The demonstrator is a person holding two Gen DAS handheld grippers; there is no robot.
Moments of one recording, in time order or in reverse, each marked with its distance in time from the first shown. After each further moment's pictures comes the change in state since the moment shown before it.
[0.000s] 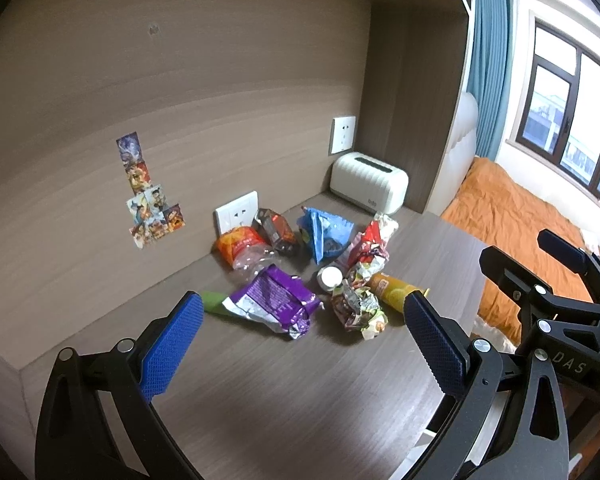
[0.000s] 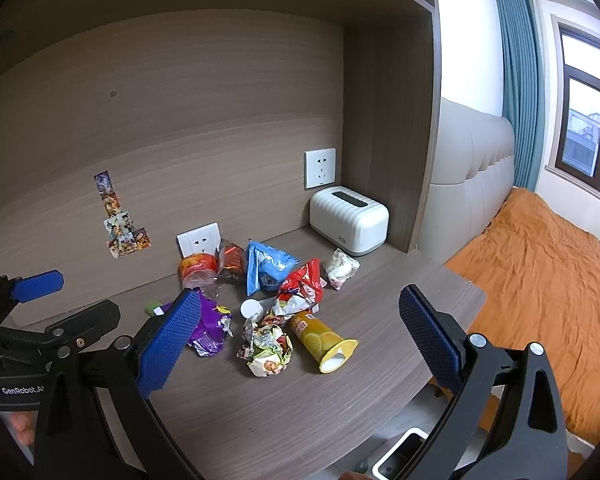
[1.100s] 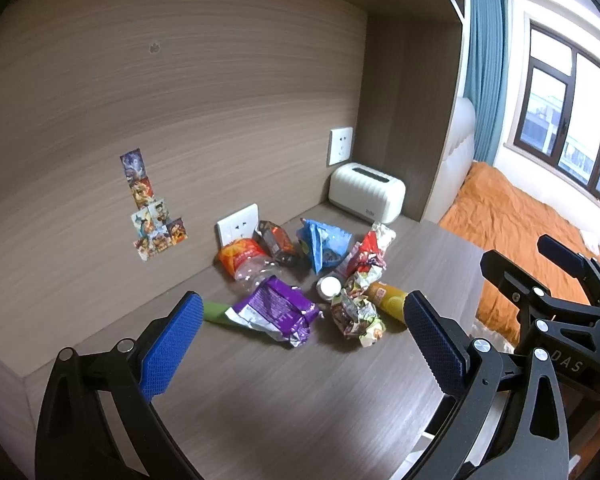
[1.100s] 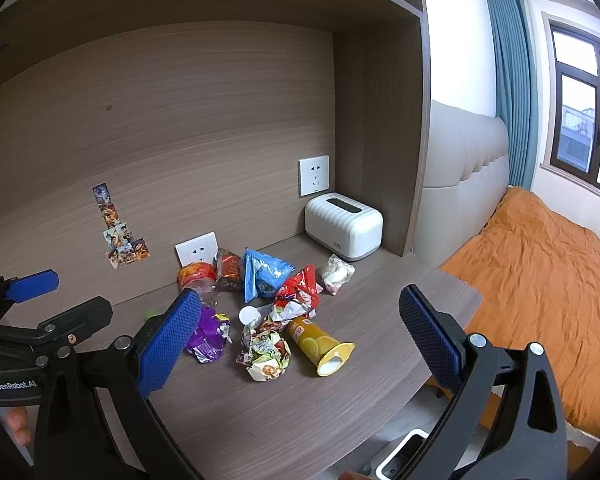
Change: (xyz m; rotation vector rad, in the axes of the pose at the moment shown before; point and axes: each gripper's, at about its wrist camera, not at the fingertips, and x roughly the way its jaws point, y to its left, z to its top) left arm -0.009 -0.001 0.007 0.012 -0.033 0.003; right arm -0.006 -0.004 0.001 0.028 -0.024 -0.013
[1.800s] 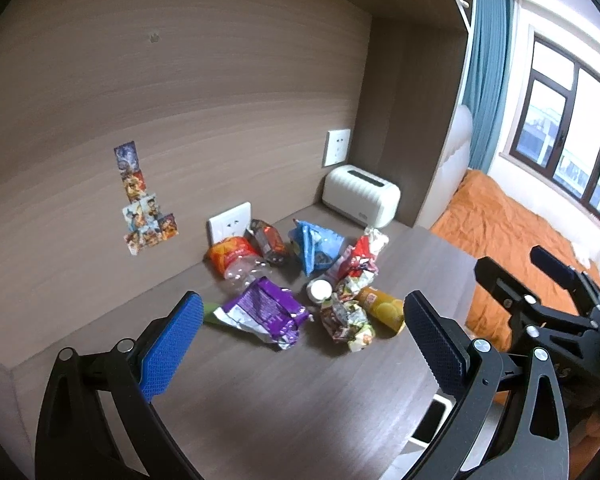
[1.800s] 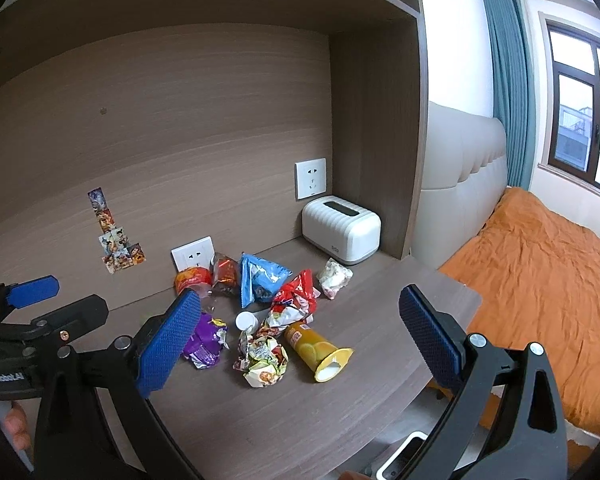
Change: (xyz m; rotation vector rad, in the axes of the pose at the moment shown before) left arm 0.003 0.002 -0.001 -0.034 0.000 -0.026; right arm 0.007 -0.001 0.002 0.012 -0.011 -0.007
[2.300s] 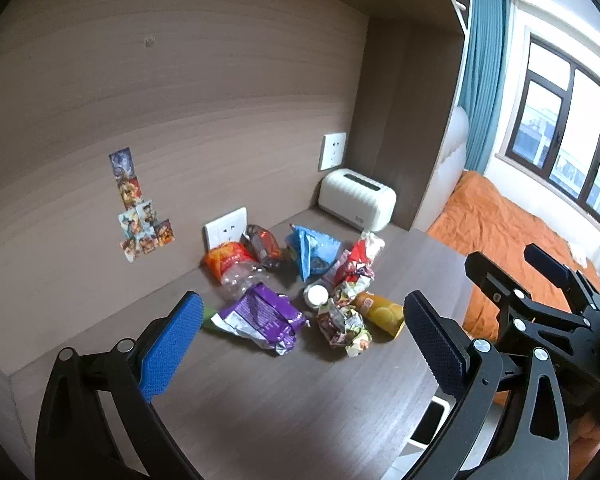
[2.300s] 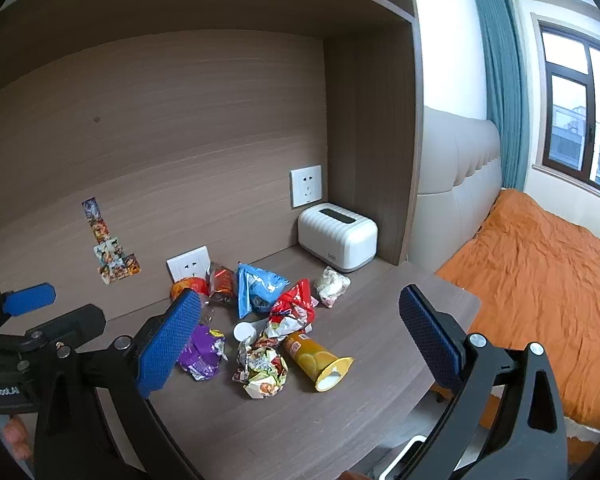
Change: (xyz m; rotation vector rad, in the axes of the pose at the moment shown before) left arm 0.001 0.001 0.004 -0.003 -0.008 -0.028; right arm 0.004 0.004 0.004 0.009 -0.016 -0.018
